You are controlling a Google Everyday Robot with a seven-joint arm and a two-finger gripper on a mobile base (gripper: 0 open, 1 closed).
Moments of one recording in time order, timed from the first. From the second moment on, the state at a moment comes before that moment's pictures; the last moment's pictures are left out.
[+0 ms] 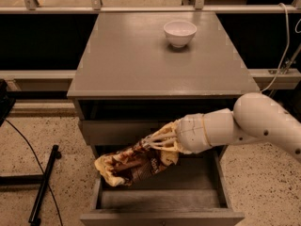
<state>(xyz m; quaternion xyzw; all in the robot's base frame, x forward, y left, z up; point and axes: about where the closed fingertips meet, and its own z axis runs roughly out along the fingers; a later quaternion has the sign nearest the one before) 0.461 -0.020 0.755 -0.71 0.51 0.21 0.44</state>
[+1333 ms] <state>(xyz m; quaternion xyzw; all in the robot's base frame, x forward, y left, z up) 0.512 -0.058 1.006 -0.70 0.47 0.09 0.52</state>
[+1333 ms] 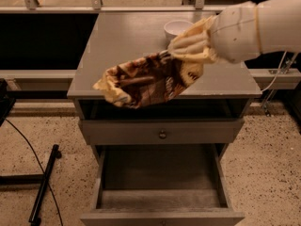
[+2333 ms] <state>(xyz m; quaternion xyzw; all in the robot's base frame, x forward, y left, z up) 0.552 -0.087 1.067 -0.68 0.45 0.05 0.57</state>
